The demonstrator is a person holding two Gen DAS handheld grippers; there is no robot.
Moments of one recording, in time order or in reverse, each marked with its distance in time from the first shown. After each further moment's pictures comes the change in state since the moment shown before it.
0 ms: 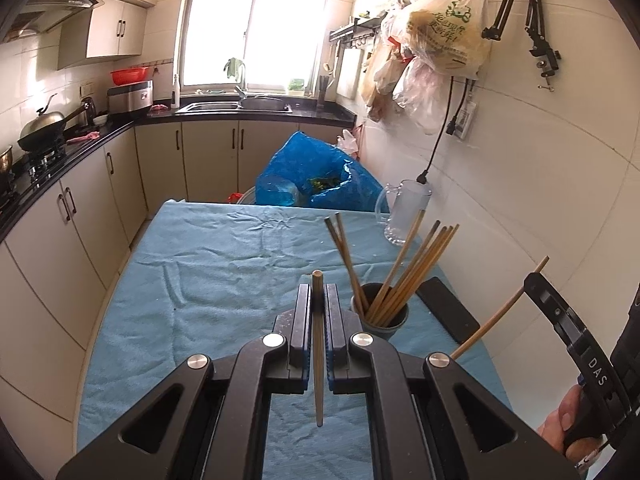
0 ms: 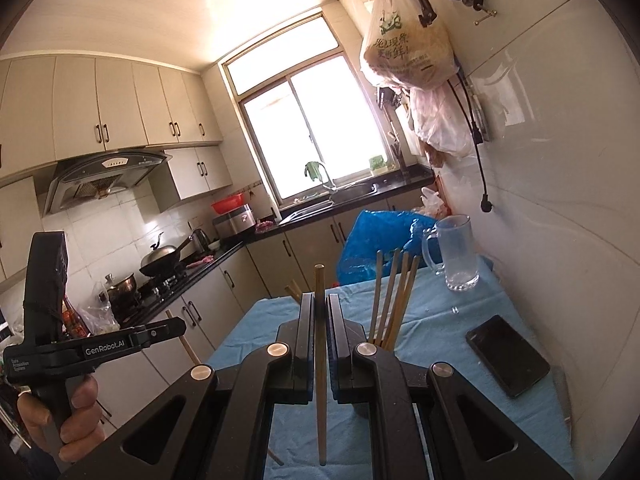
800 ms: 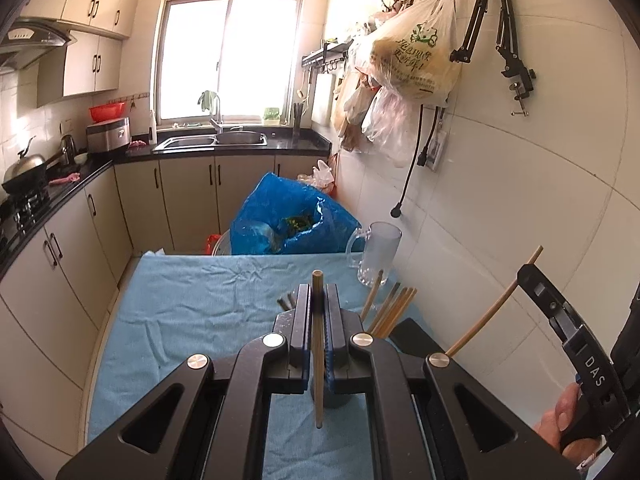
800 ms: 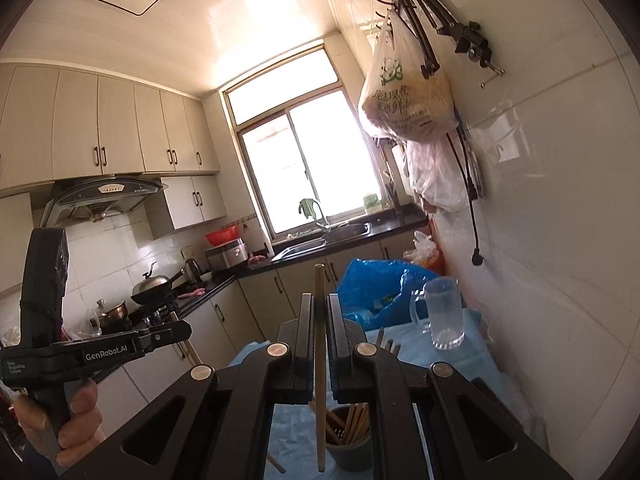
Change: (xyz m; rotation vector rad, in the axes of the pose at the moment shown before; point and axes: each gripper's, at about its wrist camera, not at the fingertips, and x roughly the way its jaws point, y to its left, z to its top) left arm -0.008 -0.046 0.070 0.068 -0.081 -0.044; right arm -0.011 0.002 0.069 -0.039 -0.118 -0.032
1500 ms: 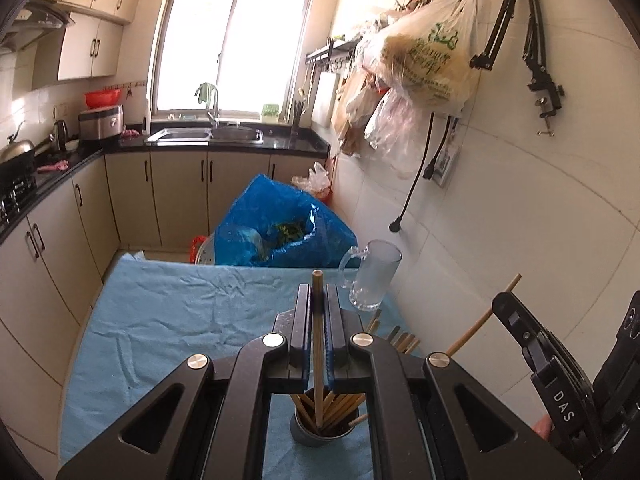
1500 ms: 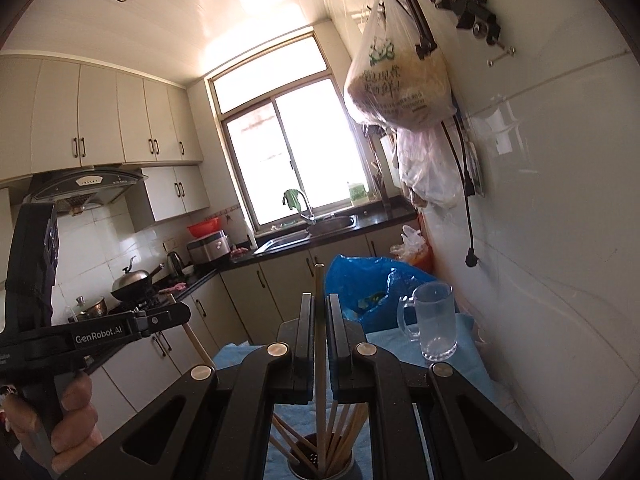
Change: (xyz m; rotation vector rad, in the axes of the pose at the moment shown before) left arm 0.070 0.000 0.029 -0.064 0.015 -0.026; right arm 0.069 -0.026 0.010 -0.003 0.053 -0.049
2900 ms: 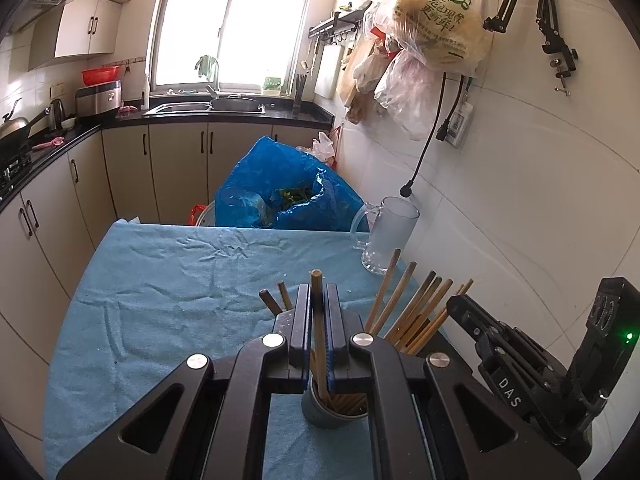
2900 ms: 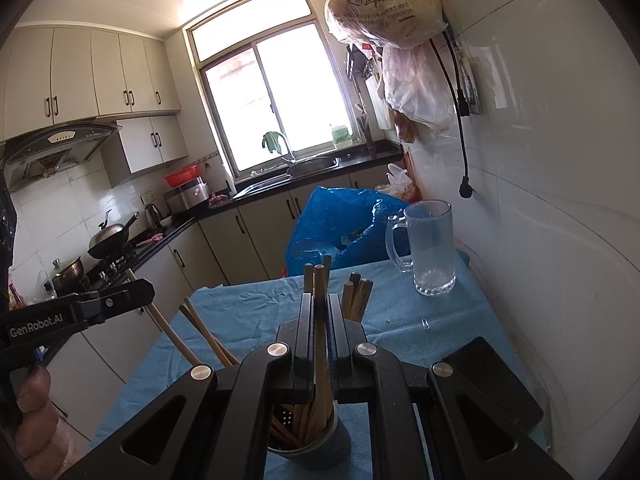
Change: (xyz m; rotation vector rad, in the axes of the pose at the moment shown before) left arm 0.037 0.020 -0.052 -0.008 0.067 -0.004; right arm 0.066 -0.022 -0.069 0.005 0.186 -0.060
